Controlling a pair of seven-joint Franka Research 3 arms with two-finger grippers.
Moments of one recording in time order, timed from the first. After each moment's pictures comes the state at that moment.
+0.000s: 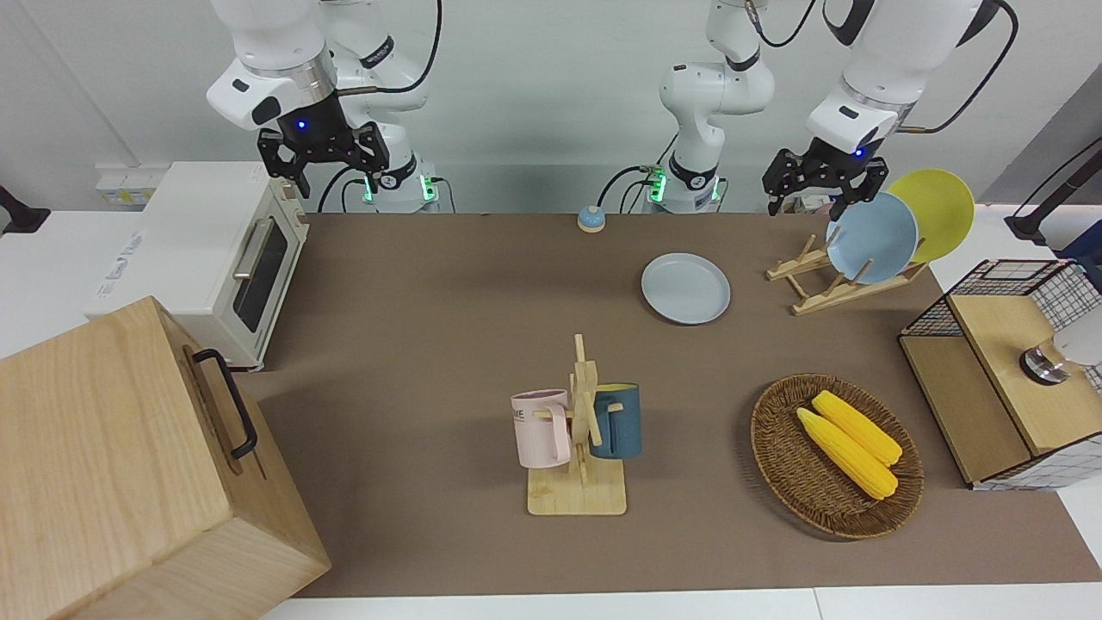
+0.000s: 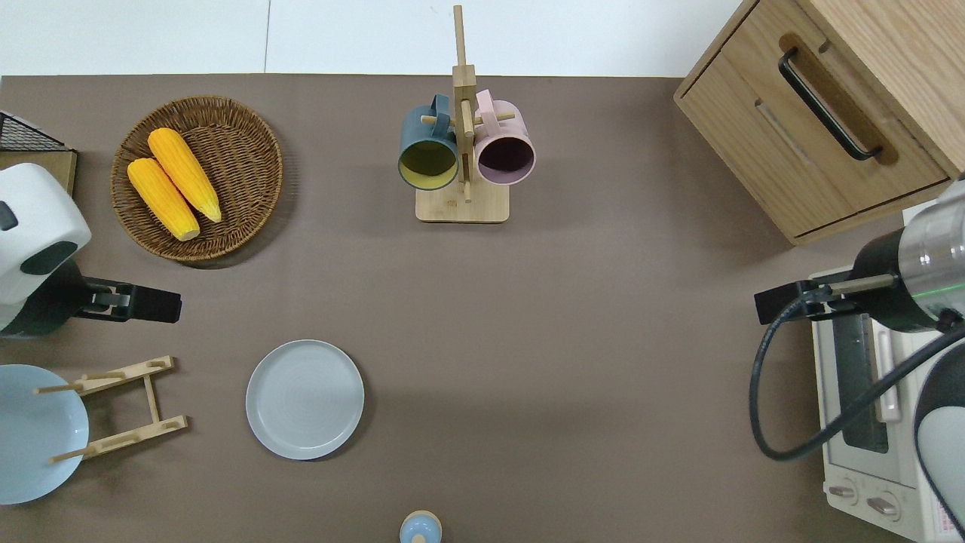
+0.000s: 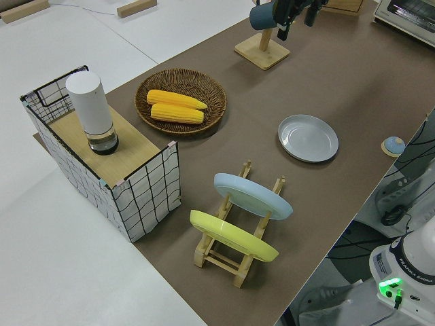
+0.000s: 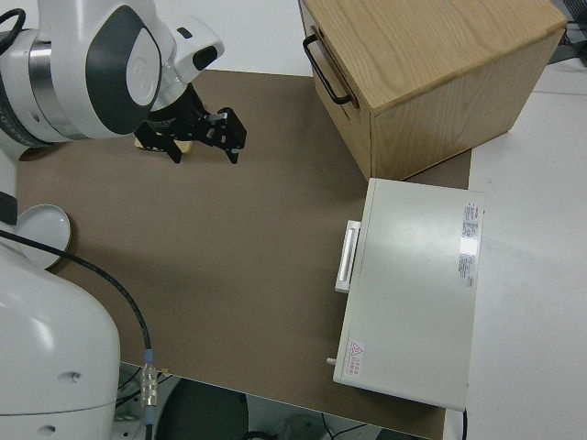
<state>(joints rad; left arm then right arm) -0.07 -0.08 -0.01 -1.66 -0.02 1.57 0.07 -0.05 -0.02 0.19 -1.50 0.00 1.42 0.06</state>
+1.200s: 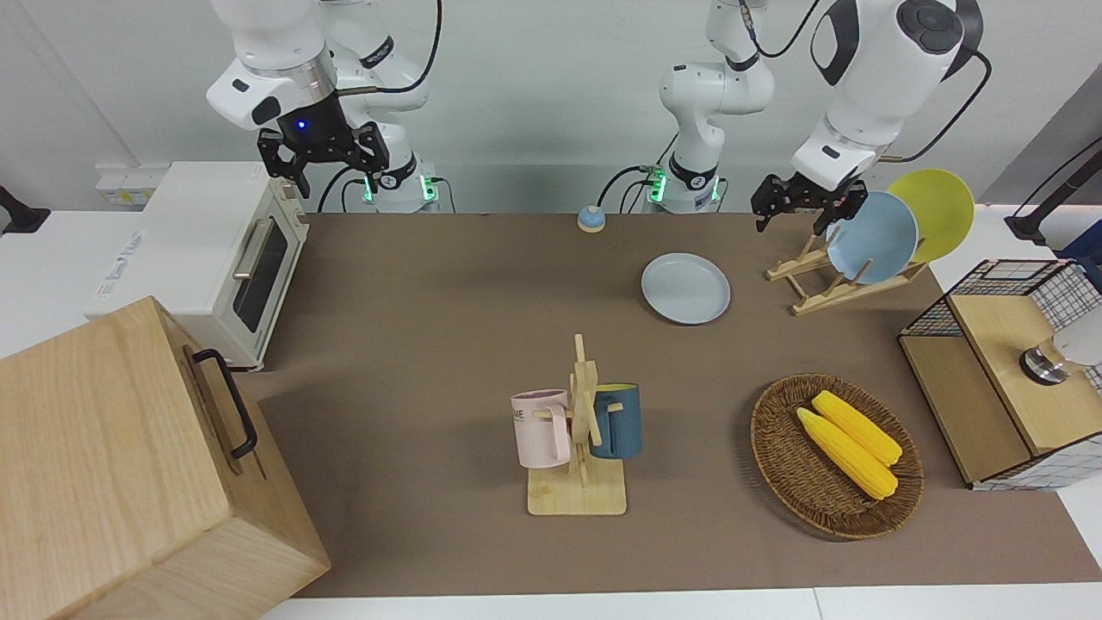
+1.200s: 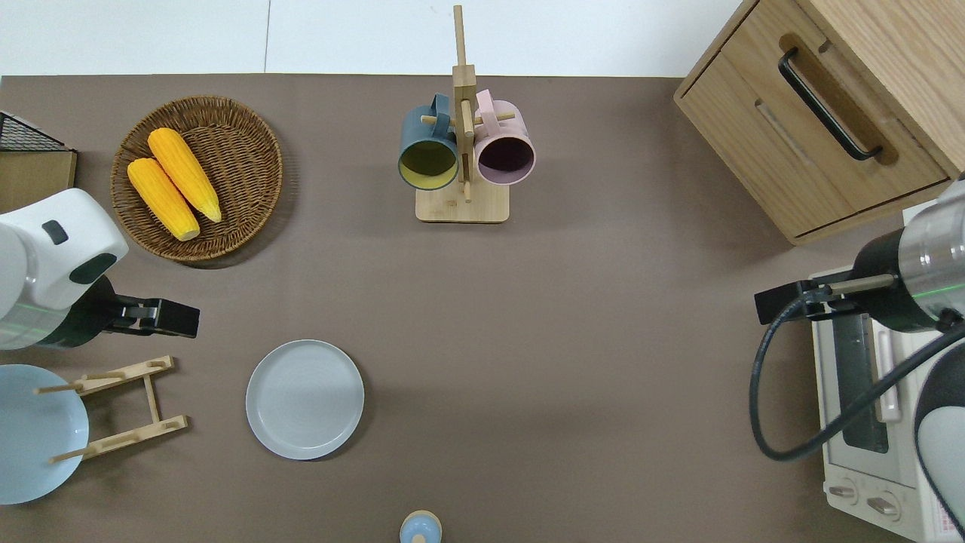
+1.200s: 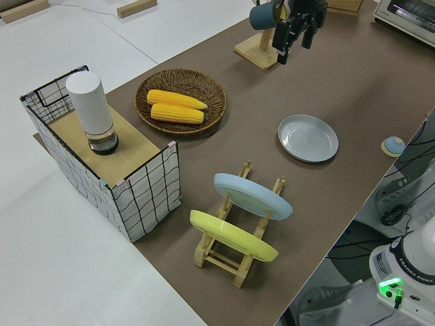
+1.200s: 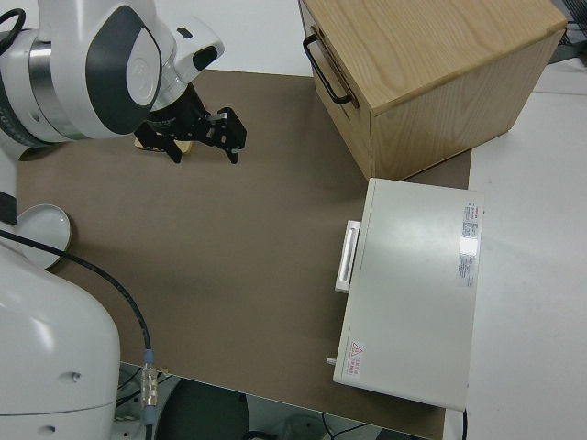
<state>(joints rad) -0.06 -0.08 -0.01 -1.79 -0.02 1.62 0.04 -0.05 -0.02 0.19 -1.50 0.00 1.42 0.06</state>
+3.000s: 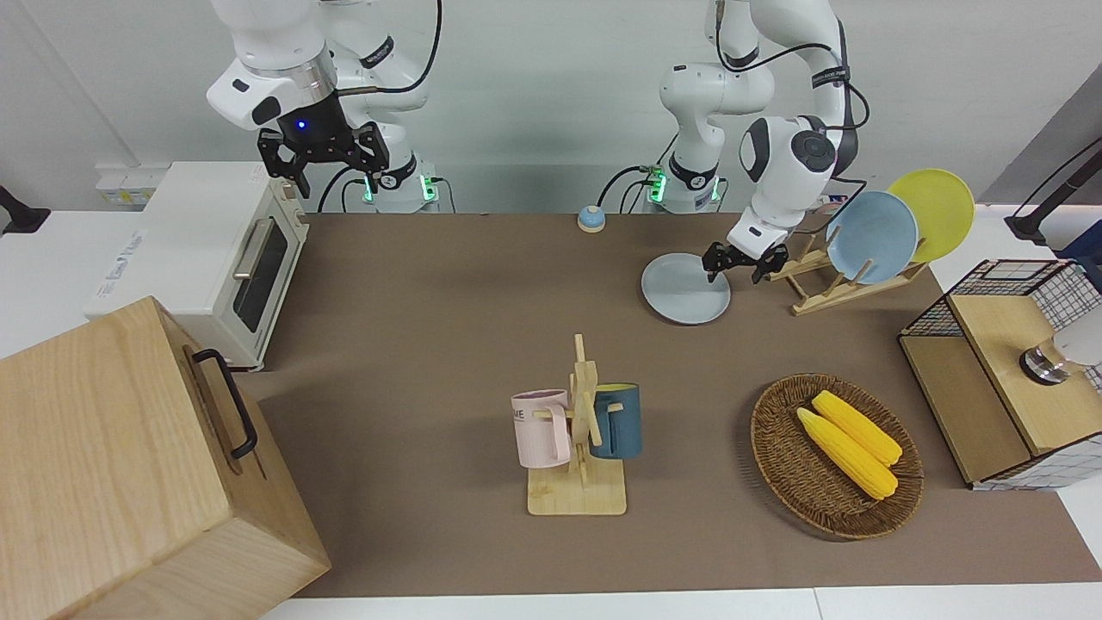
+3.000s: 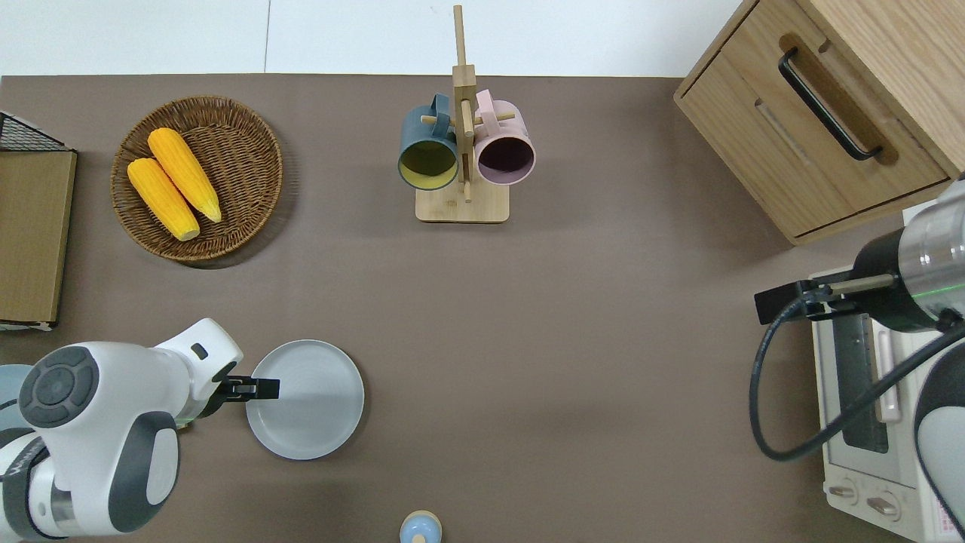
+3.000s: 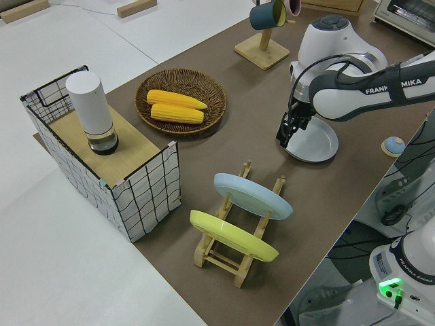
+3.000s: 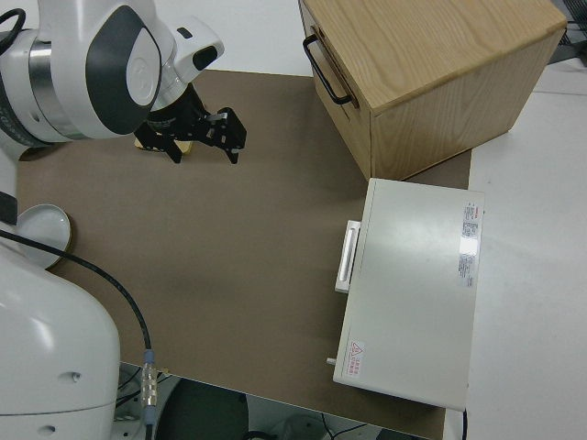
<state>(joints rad) -0.06 -0.18 -0.01 -2.51 -0.06 2.27 0.02 -0.05 -0.02 0.19 -1.50 0.00 1.42 0.06</state>
